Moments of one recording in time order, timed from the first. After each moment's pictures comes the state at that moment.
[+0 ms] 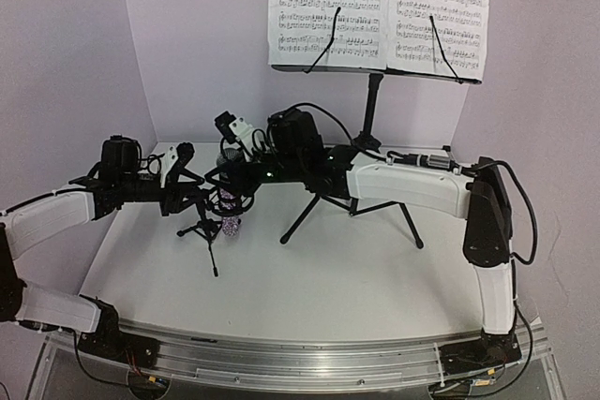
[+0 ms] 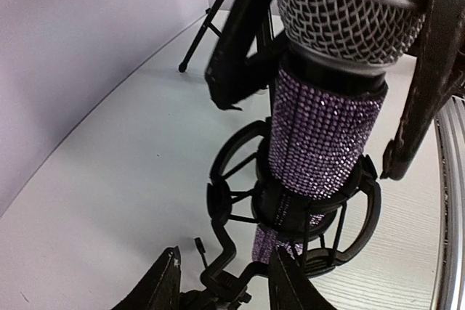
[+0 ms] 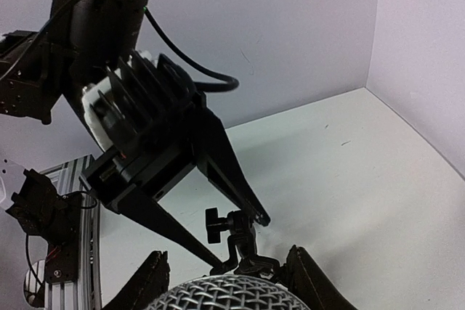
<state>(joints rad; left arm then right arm) -0.25 1.19 0.75 -0.07 0.78 0.52 1.02 2.12 1.87 -0.03 -0.28 0.05</state>
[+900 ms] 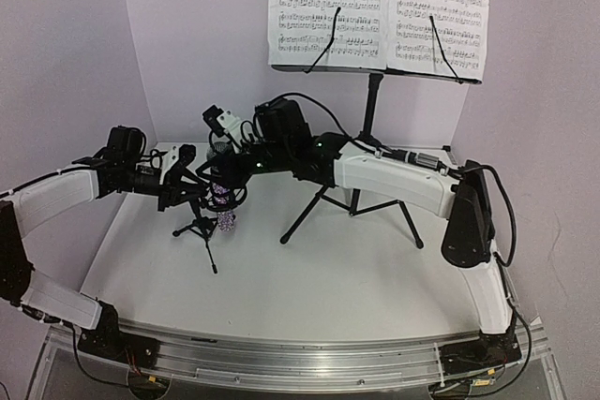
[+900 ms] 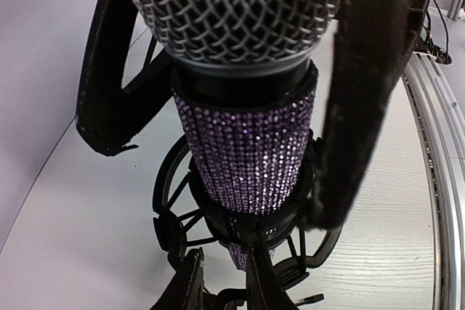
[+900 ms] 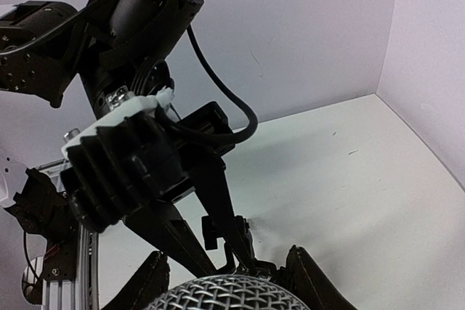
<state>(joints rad) -0.21 1.30 0.91 -0.33 0.92 0.83 1.01 2.24 2.13 -0.20 -0.33 0.00</state>
